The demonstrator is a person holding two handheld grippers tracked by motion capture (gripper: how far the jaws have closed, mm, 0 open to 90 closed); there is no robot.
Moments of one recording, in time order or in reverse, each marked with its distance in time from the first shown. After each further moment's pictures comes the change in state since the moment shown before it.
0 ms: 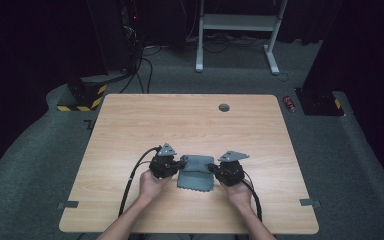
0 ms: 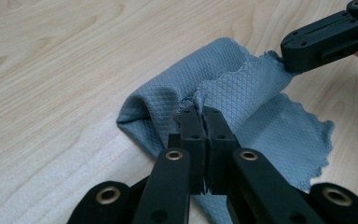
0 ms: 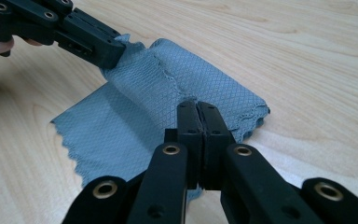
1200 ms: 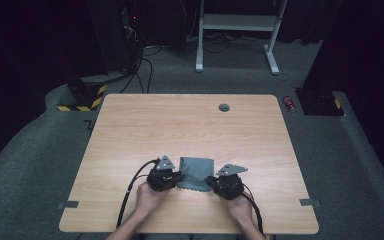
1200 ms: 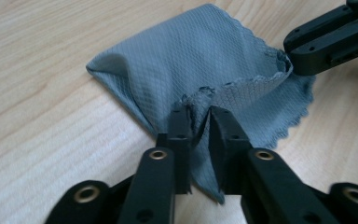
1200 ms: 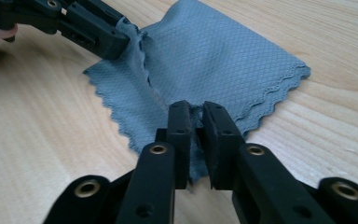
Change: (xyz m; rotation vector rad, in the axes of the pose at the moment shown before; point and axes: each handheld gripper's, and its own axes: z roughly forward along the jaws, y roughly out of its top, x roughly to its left) left arm -0.019 -0.032 -0.009 0.017 -0.003 0.004; right arm 0.021 -0.029 -0.006 0.044 0.035 -0.026
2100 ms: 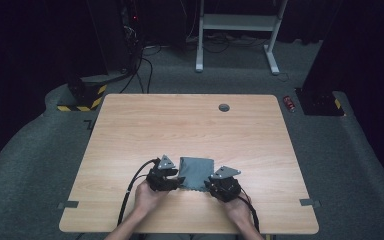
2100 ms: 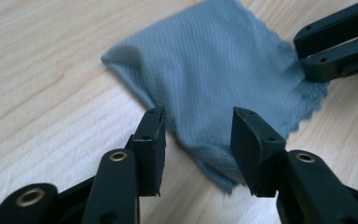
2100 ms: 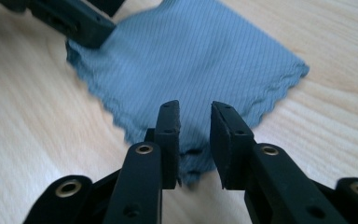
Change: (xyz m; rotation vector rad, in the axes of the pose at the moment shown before) left arm -0.002 0.003 -0.002 0.068 0.069 0.016; right arm 0.013 0.000 0.005 0.054 -0.095 -0.091
